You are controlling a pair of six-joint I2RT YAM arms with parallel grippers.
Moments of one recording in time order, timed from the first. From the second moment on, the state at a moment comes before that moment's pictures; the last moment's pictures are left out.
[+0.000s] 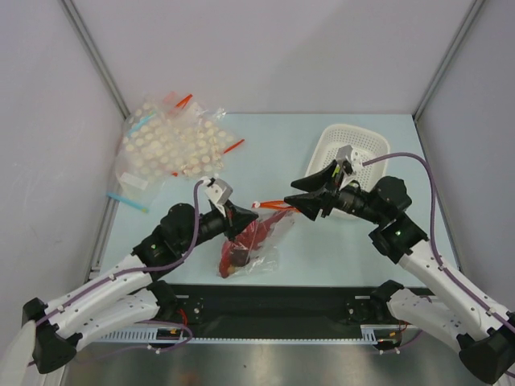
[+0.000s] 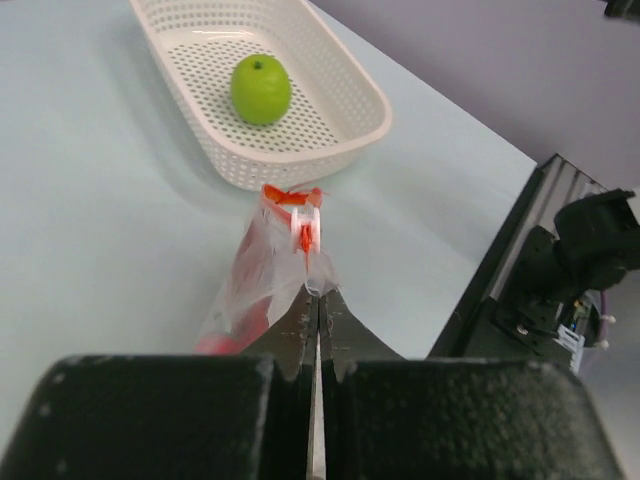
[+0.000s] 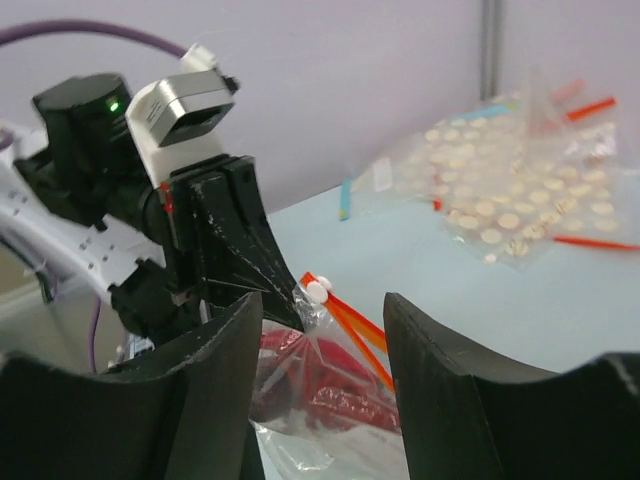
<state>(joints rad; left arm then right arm) -0.82 0.76 0.59 0.07 0.14 -0.29 0.60 0.85 0.80 0.21 -0.55 0.31</state>
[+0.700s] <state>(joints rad) -1.02 0.67 0.63 0.00 0.17 -0.17 0.69 0.98 0.84 0.17 -0.91 0.07</state>
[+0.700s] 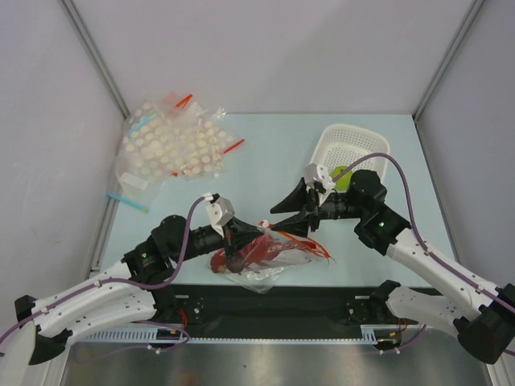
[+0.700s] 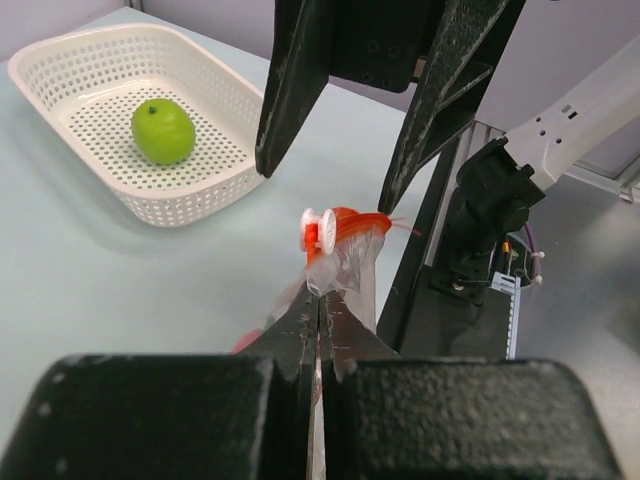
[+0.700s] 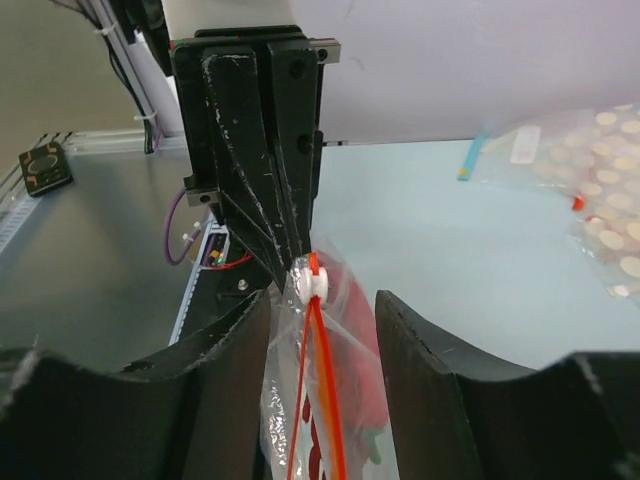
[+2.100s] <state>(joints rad) -1.05 0.31 0.55 -0.07 -0.42 -0.24 0.79 1.11 0.93 0.05 -0.79 0.00</state>
